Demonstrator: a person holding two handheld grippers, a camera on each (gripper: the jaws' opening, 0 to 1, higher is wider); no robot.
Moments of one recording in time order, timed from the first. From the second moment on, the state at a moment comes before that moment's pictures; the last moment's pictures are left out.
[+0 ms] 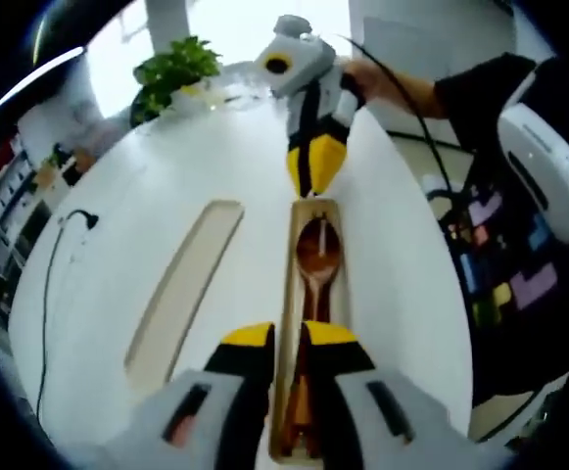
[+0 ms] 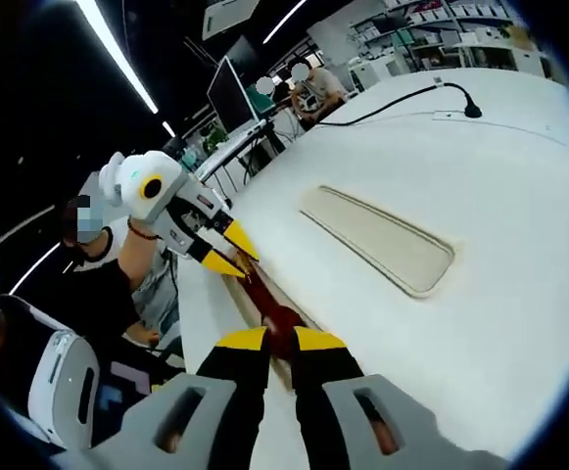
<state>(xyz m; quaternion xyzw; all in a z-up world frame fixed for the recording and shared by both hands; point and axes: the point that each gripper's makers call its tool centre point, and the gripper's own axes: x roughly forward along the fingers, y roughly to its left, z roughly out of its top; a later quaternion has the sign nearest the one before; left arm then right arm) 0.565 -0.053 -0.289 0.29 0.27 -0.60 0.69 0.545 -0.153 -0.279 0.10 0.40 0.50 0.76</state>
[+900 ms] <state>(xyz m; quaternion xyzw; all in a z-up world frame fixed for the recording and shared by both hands) 0.671 0.010 -0.280 0.10 0.20 -0.39 0.89 0.633 -0.198 -0.276 0.11 0.27 0.38 0.88</state>
